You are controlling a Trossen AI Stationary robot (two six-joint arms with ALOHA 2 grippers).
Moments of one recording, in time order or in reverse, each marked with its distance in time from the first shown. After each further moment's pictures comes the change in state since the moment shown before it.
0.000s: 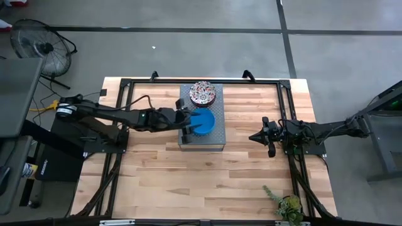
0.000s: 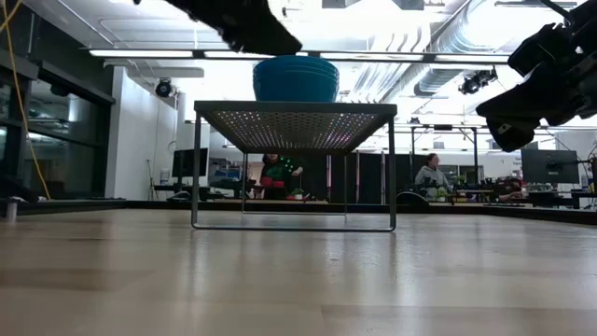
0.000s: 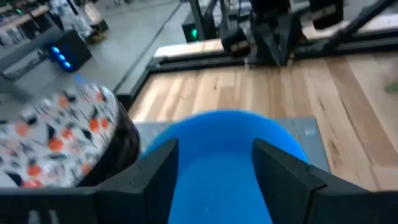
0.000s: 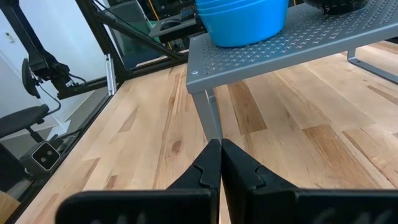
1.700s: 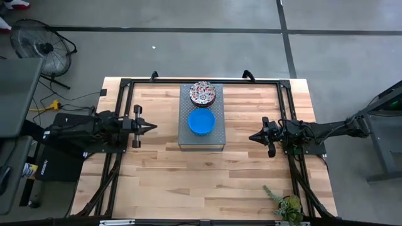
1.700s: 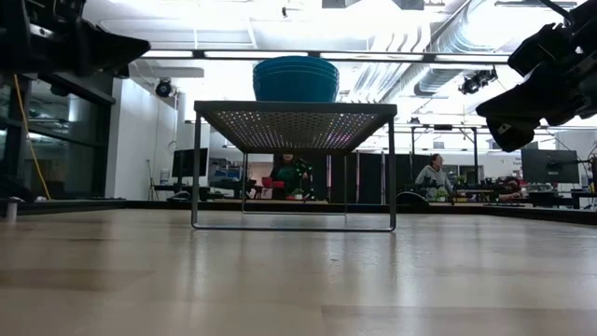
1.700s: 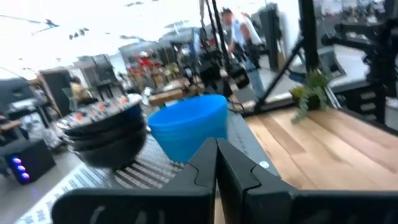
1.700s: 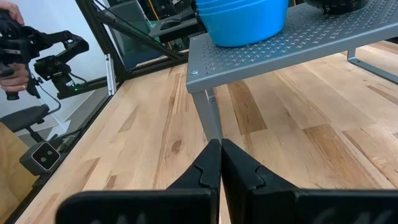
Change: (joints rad) left arm 0.124 -1.291 -0.837 -0.003 0.416 0.129; right arm 0.000 0.000 0.000 0.000 0.000 0.000
